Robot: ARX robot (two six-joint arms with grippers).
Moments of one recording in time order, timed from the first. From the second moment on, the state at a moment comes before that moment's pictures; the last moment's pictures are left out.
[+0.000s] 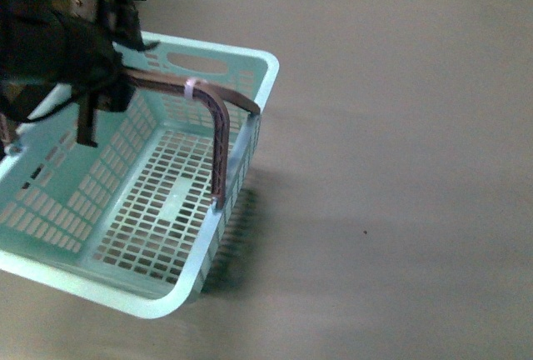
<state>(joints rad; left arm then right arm) -0.21 2.01 0.95 0.48 -0.02 -1.49 0.00 0.00 0.02 0.00 0.00 0.00</state>
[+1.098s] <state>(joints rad) -0.14 0.92 0.80 -0.10 0.02 -1.59 0.00 0.00 0.02 0.00 0.00 0.00</state>
